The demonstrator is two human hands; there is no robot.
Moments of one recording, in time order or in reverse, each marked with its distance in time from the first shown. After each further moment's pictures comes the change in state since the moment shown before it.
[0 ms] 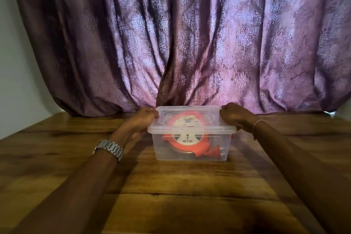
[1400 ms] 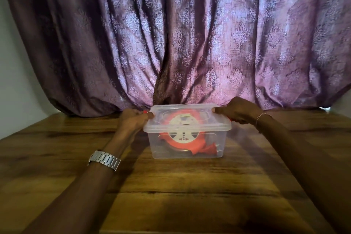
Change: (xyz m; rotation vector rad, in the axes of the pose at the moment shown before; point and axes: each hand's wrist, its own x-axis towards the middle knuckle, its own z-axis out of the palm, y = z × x) left_hand -0.011 -0.015 0.004 -0.138 0.337 0.075; right_hand 0.002 0.016 -0.023 -0.137 0.072 -0.013
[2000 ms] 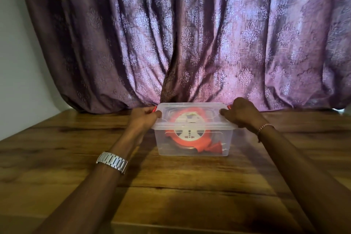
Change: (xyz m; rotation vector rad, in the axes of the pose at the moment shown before) left_hand -0.008 -0.002 0.004 -0.093 -0.027 -0.026; right_hand -0.018 -0.013 0.022 -0.032 0.165 -0.063
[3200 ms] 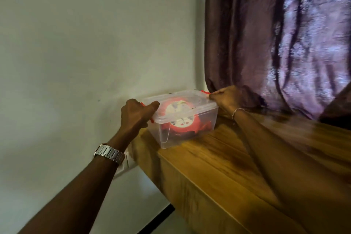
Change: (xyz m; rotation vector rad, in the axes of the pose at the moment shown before) left_hand -0.055 -0.046 -0.373 0.457 0.841 -0.082; right_hand -0.012 -0.387 0.260 0.584 -0.293 -0.408
